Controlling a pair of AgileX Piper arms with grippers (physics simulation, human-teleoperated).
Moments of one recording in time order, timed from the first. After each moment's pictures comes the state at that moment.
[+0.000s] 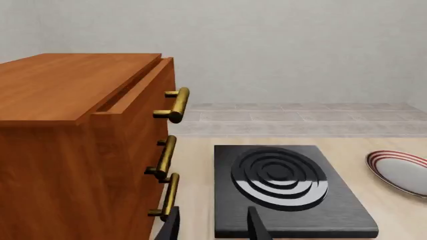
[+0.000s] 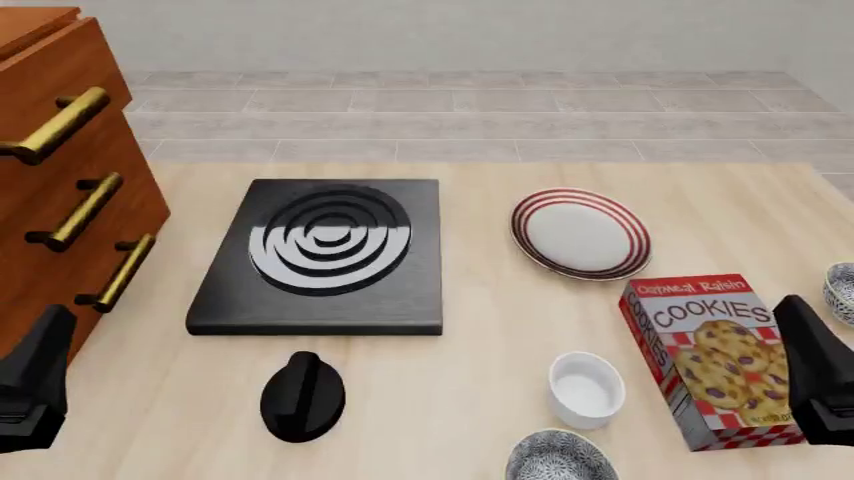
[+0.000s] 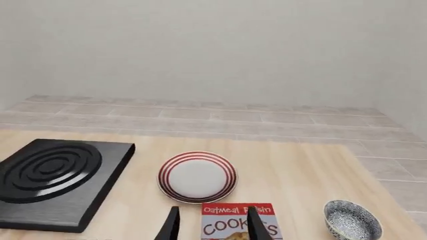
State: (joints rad) left arm 0.00 0.00 0.00 0.00 0.00; right arm 0.05 0.04 -0.05 0.03 -0.02
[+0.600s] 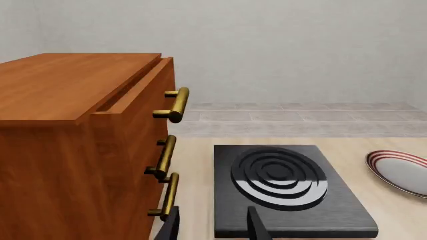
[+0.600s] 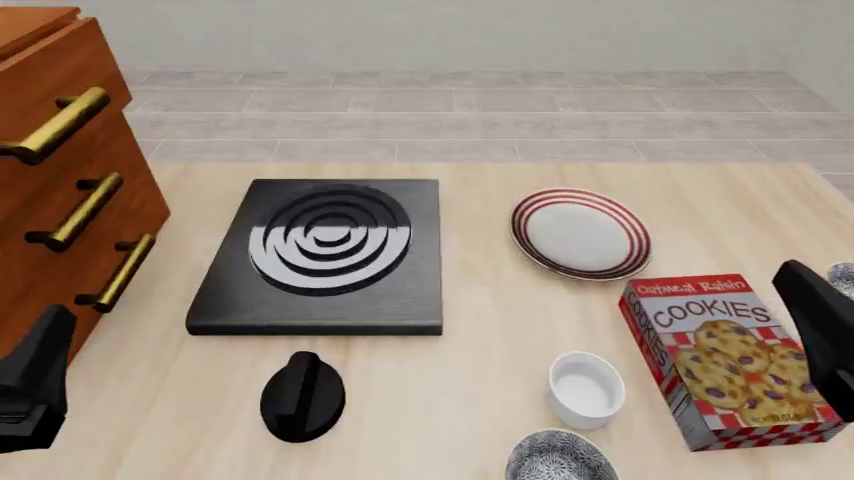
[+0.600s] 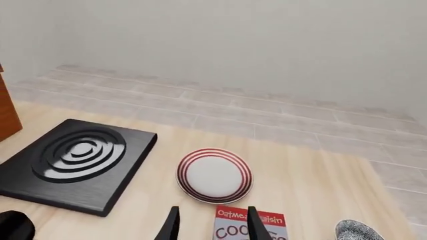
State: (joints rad) left arm 0.00 0.00 0.00 0.00 0.00; right arm 0.17 0.16 -0.28 0.22 -0.08
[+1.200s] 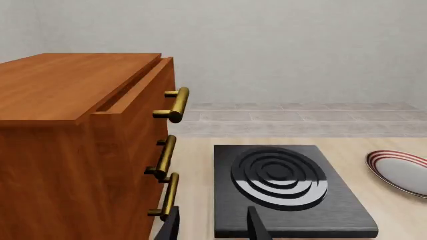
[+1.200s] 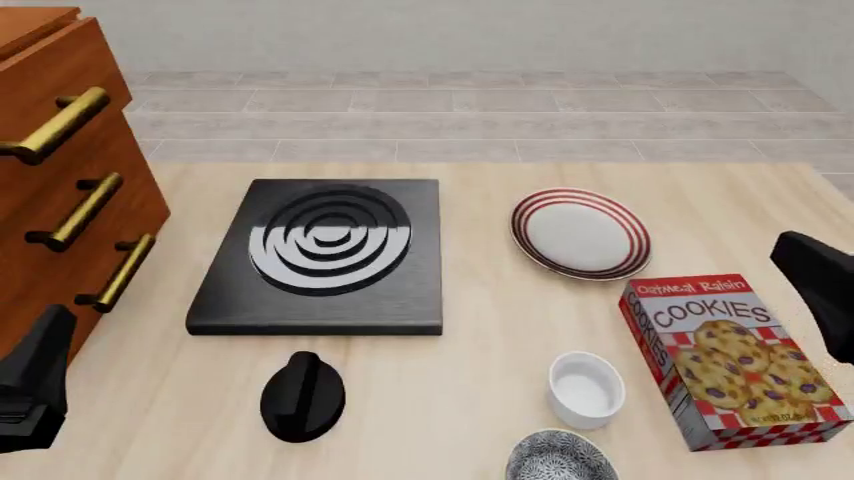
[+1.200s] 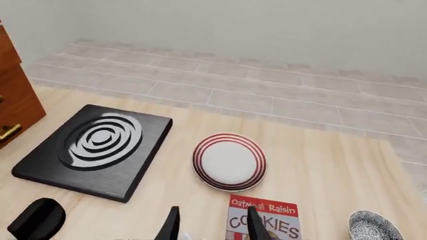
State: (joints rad) left arm 0.00 0.00 0.00 0.00 0.00; right arm 0.22 0.30 -0.47 0.41 -0.03
